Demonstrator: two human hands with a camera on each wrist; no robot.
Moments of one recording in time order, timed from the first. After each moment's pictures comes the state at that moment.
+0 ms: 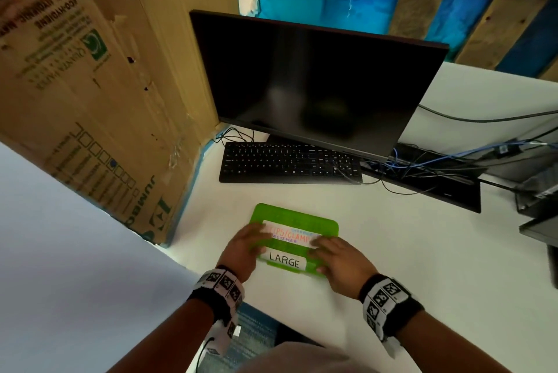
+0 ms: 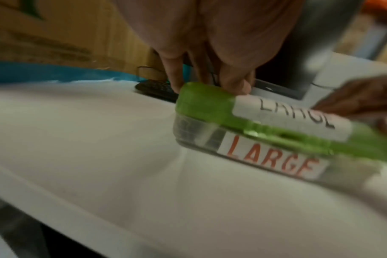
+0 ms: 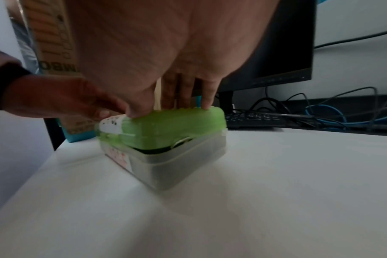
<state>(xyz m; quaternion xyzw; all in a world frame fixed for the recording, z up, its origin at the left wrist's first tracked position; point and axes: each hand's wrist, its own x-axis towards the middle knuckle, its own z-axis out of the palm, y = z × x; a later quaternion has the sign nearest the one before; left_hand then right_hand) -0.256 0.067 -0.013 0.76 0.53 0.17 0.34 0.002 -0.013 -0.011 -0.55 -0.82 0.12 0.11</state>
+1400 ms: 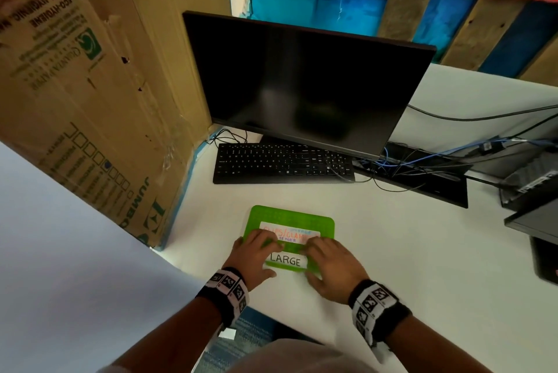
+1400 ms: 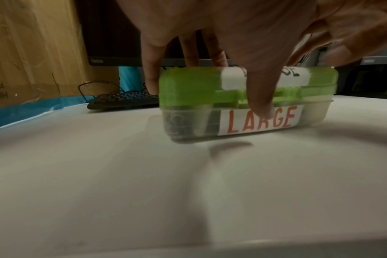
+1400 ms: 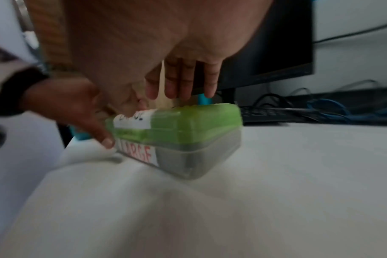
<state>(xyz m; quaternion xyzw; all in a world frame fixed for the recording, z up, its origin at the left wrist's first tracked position) -0.243 0.057 -0.005 0.89 0.41 -0.02 0.20 -0.019 -0.029 0.000 -0.58 -0.80 0.10 0.11</state>
